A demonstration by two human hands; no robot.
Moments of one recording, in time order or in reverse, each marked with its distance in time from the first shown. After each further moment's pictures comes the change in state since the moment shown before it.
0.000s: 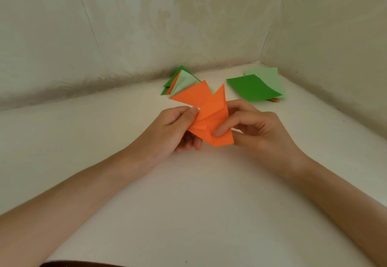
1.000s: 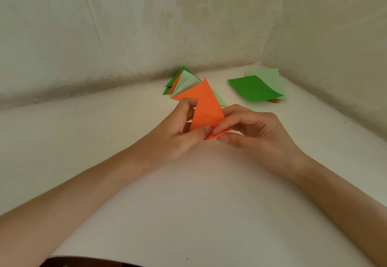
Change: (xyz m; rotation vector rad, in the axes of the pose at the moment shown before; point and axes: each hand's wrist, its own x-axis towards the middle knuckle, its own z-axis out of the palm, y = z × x) left_hand 0.000 -0.006 0.001 -0.095 -0.111 0.083; right_hand 0.000 0.005 0.001 0.020 -0.020 0.004
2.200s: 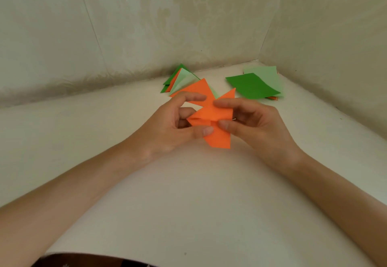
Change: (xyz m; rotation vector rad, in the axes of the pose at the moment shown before) left_hand 0.002 0.003 -0.005 -0.092 0.027 -0.029; right_hand 0.003 -0.007 0.004 0.145 0.159 0.115
